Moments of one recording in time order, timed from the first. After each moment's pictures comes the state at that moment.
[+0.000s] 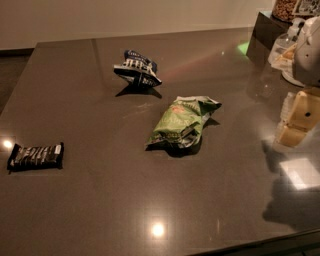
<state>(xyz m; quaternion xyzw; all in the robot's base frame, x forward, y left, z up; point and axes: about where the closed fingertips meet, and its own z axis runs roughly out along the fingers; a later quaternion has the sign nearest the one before) 0.438 -0.216 0.977 -0.60 0.78 -0.04 0.16</state>
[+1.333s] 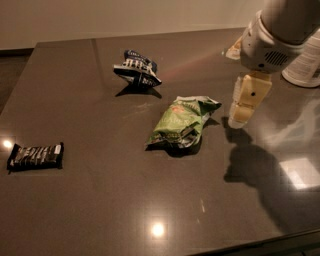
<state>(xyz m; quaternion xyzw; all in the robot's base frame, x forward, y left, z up) 0.509 -0.155 0.962 -0.65 0.74 -0.01 0.19</state>
